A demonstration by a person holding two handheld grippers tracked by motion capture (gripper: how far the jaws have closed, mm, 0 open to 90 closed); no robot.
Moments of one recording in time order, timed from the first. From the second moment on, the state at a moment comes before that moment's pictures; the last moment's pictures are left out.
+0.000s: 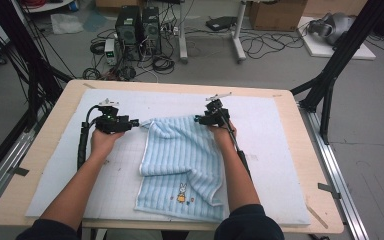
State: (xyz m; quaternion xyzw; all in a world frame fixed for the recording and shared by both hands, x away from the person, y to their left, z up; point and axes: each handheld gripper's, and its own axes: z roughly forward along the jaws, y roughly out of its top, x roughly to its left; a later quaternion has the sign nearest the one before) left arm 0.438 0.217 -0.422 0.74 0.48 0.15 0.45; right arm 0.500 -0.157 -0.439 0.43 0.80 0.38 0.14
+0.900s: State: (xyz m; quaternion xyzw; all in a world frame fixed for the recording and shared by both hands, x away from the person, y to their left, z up) left arm 0.458 0.190 -0.427 0.73 0.48 0.13 0.47; right arm 0.476 -0.213 -0.418 0.49 0.74 0.41 0.20
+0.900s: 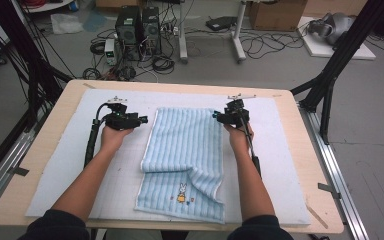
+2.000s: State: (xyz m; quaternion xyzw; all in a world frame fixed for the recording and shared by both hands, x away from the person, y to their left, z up) left arm 0.503 0.162 -0.441 0.76 0.48 0.17 0.40; right arm 0.419 -0.236 -0.433 0.48 0.74 0.43 0.17
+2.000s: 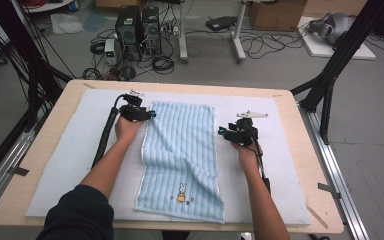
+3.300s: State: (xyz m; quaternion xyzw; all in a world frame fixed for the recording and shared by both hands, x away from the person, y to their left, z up) left arm 0.473 0.164 -0.450 0.74 0.49 0.20 0.41; right arm 0.471 -0.174 -0.445 0.43 0.81 0.35 0.19
